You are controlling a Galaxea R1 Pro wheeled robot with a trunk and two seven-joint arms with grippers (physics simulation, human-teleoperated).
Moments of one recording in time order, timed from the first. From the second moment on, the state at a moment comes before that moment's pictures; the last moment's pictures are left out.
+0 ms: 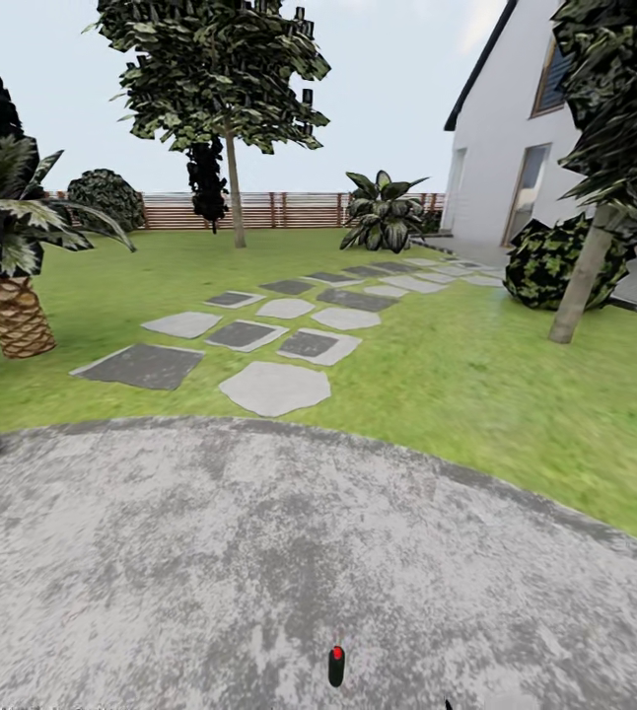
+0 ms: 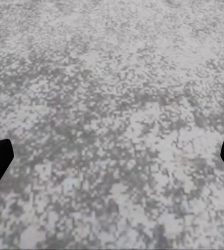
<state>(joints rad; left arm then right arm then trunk) -0.23 0.08 0.00 -0.28 0.00 -0.30 0.00 -0.19 -0.07 0.00 -0.39 0.01 -0.39 0.00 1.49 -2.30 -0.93</state>
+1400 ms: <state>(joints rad) -0.23 0.08 0.00 -0.28 0.00 -0.30 0.00 -0.19 -0.07 0.00 -0.39 0.01 -0.39 0.00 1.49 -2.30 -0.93</state>
